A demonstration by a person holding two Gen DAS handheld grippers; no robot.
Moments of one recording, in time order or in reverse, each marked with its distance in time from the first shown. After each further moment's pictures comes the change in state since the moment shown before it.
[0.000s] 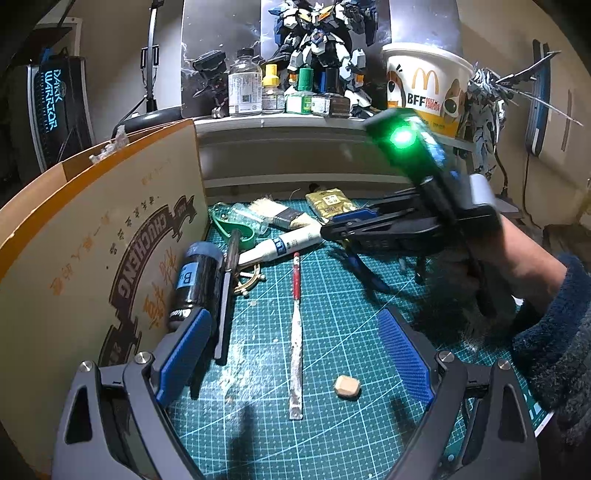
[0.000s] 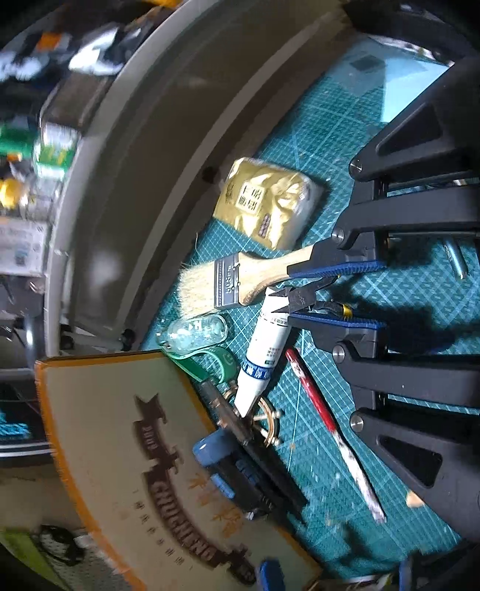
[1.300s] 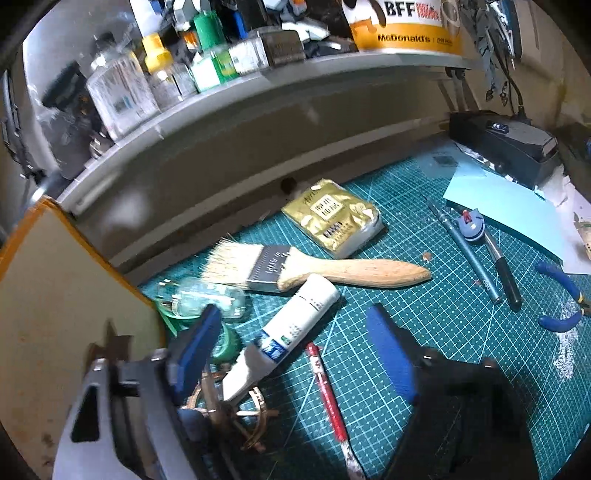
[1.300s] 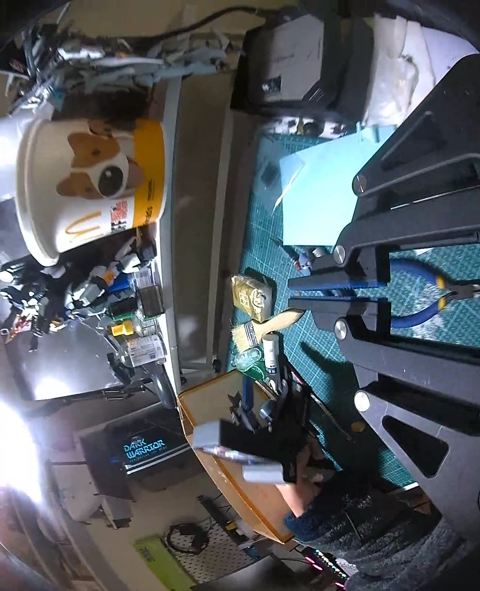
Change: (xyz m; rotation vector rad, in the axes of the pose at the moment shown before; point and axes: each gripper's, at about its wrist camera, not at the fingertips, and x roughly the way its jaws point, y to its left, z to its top) left arm 0.141 -0.014 0.070 0.370 0.168 -0.015; right arm -0.183 -0.074 -0.100 0.314 -0.296 0.020
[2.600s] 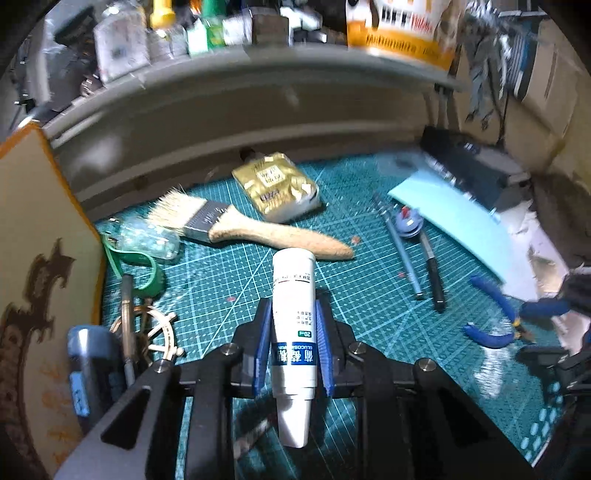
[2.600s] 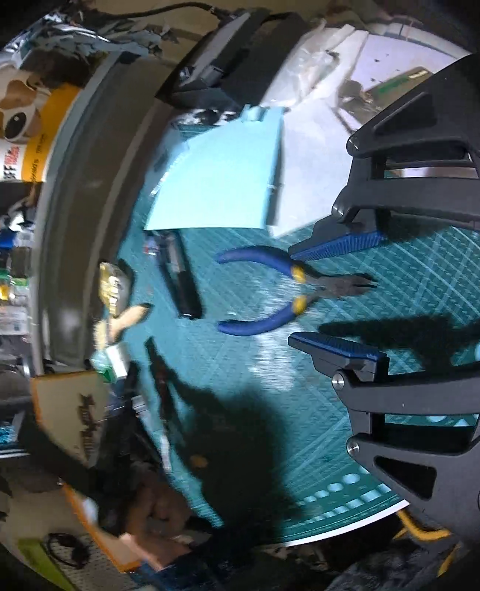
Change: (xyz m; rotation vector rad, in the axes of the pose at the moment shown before) left arm -0.028 -0.024 -0.017 -0.195 0.028 -0.174; right arm 0.030 0.038 -0.094 -0.225 0.361 -0.152
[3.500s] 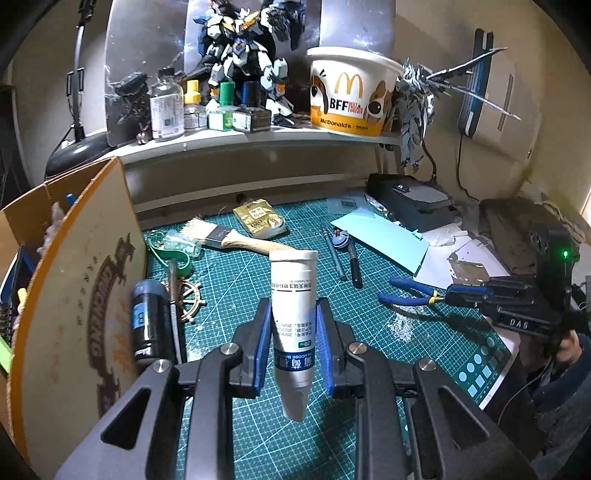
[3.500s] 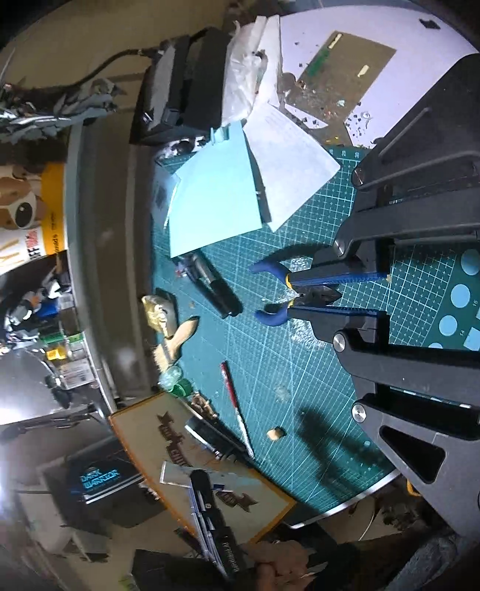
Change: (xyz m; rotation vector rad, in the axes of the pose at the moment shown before) left arm -0.128 -0.011 -0.048 -0.001 -0.181 -0.088; right arm -0.045 -0.003 -0.009 0.348 -0.181 0.027
